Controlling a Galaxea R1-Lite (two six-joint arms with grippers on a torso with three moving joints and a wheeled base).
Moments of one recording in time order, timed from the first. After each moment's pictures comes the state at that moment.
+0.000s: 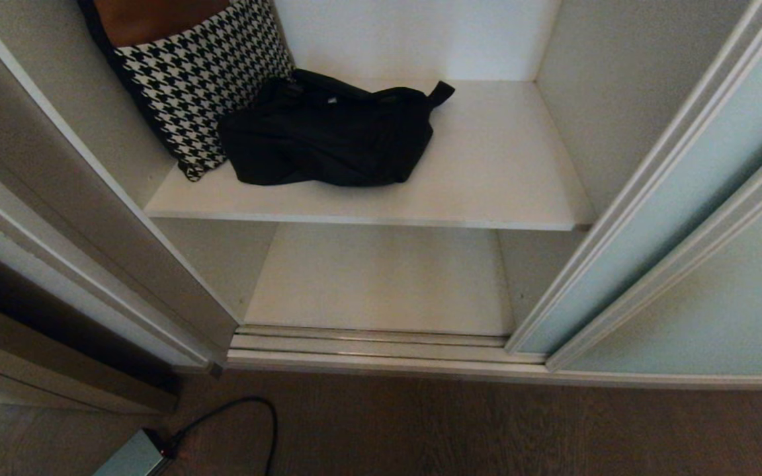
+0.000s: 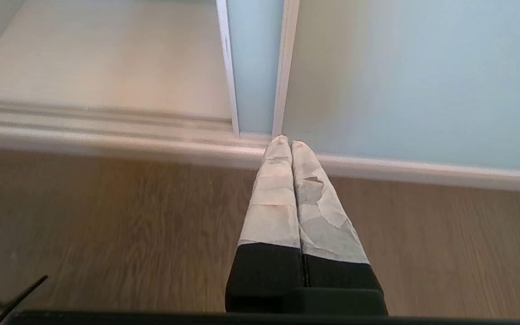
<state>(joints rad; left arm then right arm) 0.02 0.00 0.00 0.00 -0.02 0.05 0.00 0.00 0.00 0.00 -0.01 0.01</state>
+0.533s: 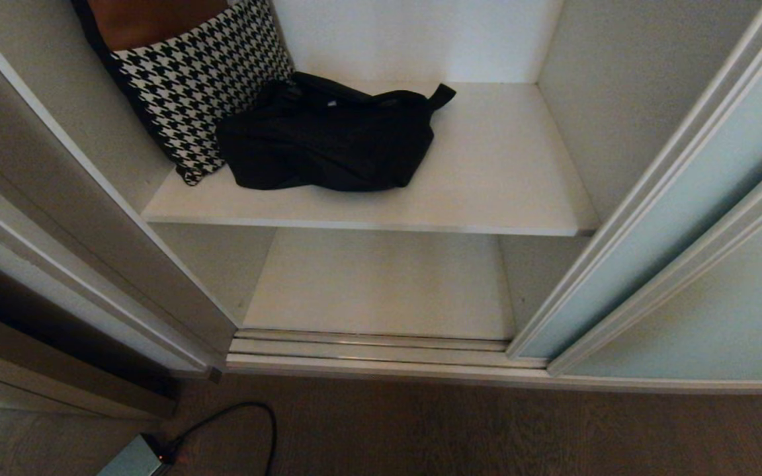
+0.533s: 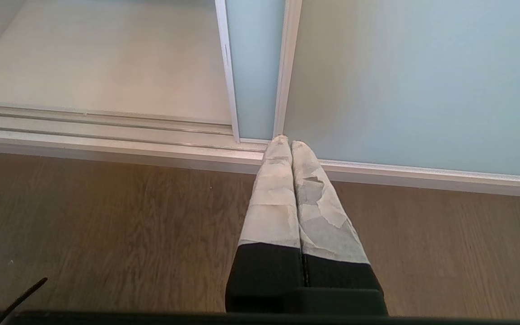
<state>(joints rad) 0.02 0.00 -0.02 0.00 -0.01 0.09 0.00 0.00 0.00 0.00 -0.01 0.01</state>
